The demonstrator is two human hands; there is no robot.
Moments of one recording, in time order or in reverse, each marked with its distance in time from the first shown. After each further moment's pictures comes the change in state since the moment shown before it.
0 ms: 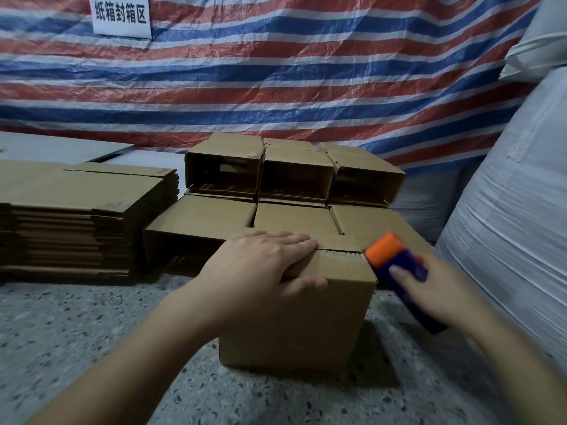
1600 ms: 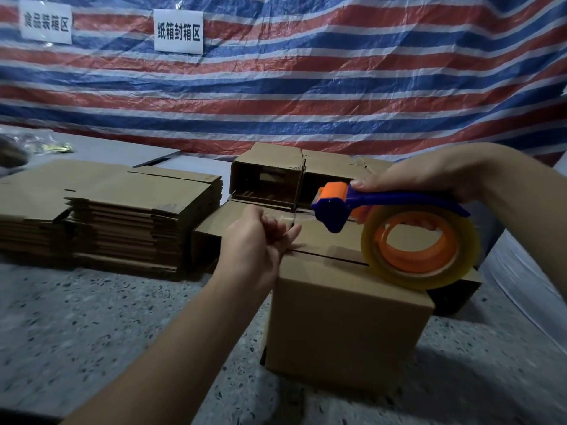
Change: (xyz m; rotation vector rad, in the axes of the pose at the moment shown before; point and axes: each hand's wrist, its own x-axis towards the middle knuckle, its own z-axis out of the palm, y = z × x) left_hand 0.005 -0.021 -0.010 -1.964 0.832 -0.820; right_hand 0.057 -0.192 -0.097 0.076 -0.658 -0.224
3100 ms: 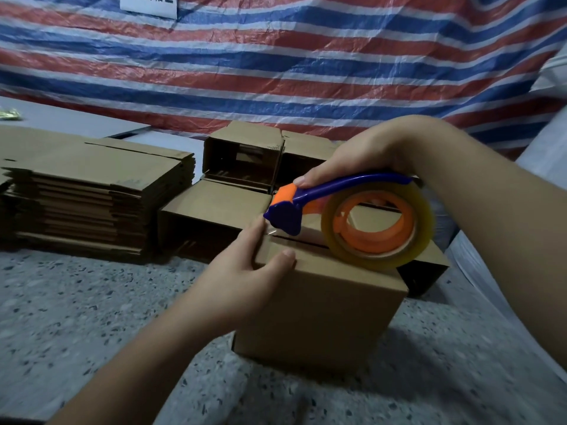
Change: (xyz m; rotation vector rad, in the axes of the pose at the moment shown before) left_hand -0.032 -0.022 -0.038 1.082 -0.364 0.201; right_hand 0.018 -0.045 0.020 -0.369 -0.085 0.176
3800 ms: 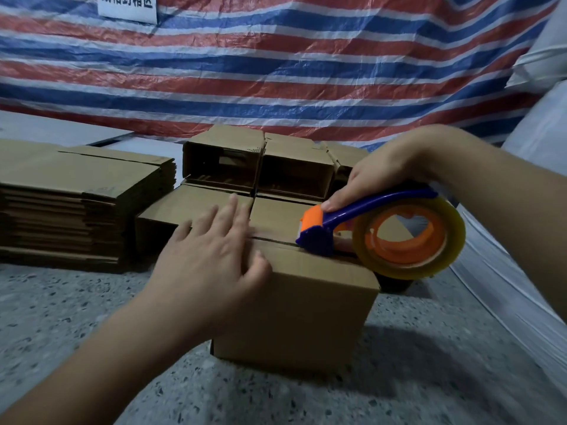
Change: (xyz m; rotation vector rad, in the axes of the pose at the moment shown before) left_hand 0.006 0.014 -0.001 1.030 0.107 0.232; right_hand -0.008 0.057 -0.004 -0.141 -0.065 0.148
